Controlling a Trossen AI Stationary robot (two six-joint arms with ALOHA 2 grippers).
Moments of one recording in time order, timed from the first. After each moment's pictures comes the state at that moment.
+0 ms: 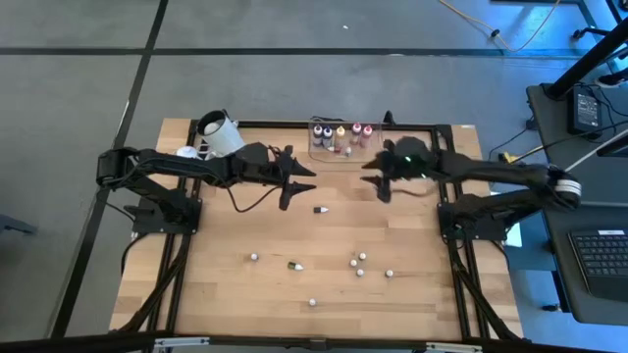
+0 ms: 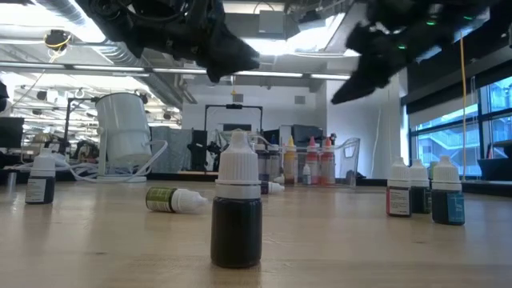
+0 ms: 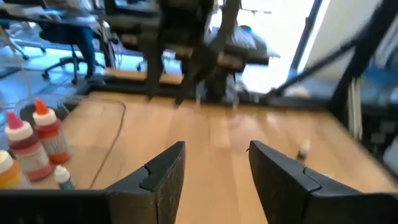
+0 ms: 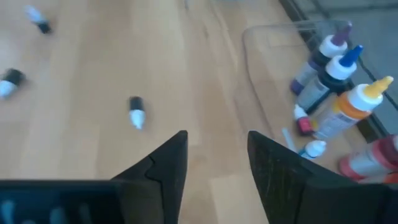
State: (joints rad) left arm 0.22 1.38 0.72 0.47 0.21 -0.05; right arm -0.34 1.10 0.69 -0.20 -0.10 -0.14
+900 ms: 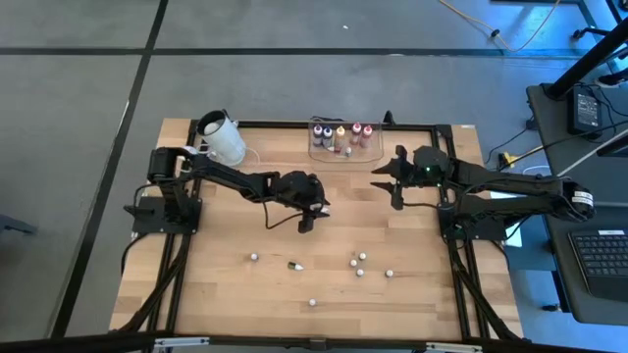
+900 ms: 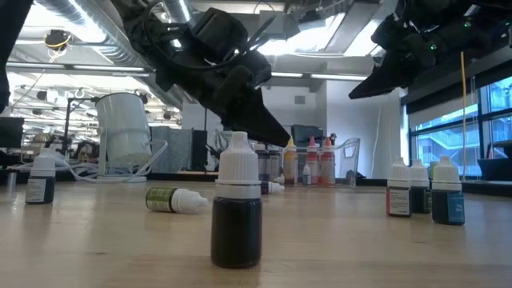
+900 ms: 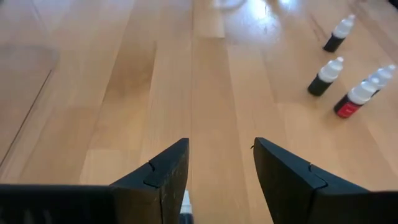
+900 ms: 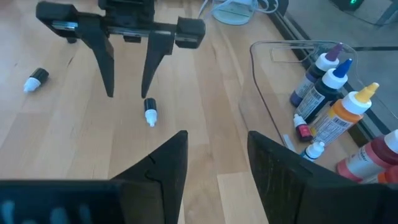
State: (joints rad) left arm 0.10 1.81 0.91 0.33 0.13 0.00; right arm -0.31 0.86 0.50 -0.12 -0.10 -0.17
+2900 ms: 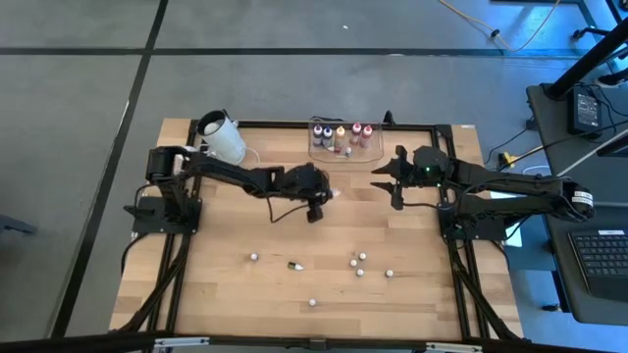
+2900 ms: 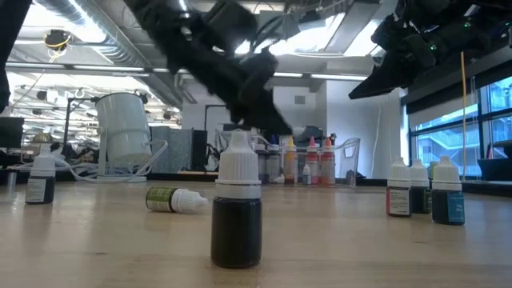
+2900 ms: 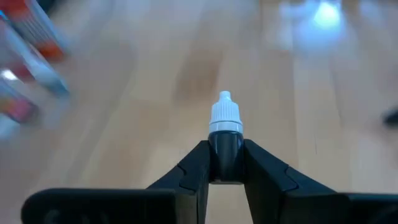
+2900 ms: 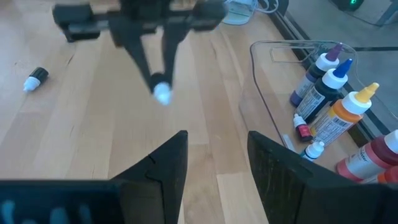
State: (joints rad) left arm 0.11 1.79 1.00 0.19 -0.08 -0.08; right arm -0.31 0.86 0.50 -0.12 -0.10 -0.17
